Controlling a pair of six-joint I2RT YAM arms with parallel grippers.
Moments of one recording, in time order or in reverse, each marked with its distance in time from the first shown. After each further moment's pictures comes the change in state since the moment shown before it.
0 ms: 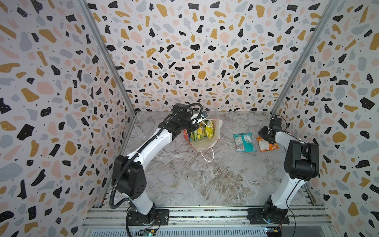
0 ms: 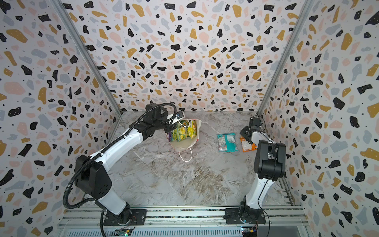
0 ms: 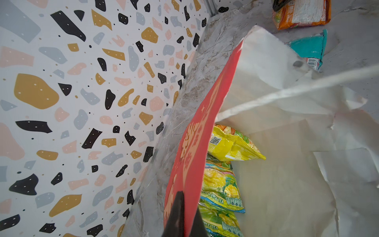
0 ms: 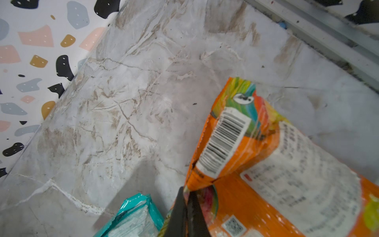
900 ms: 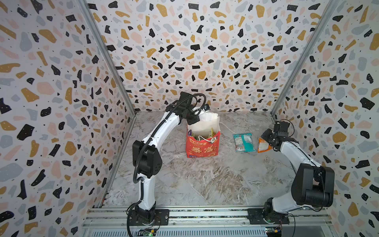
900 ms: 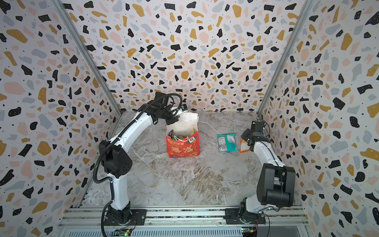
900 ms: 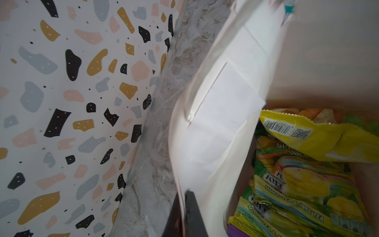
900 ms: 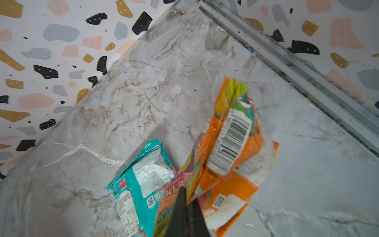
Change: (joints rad) left arm 0.037 0.378 0.594 -0.459 -0.092 0.061; right arm 0.024 -0.370 -0.224 -0.060 0.084 -0.073
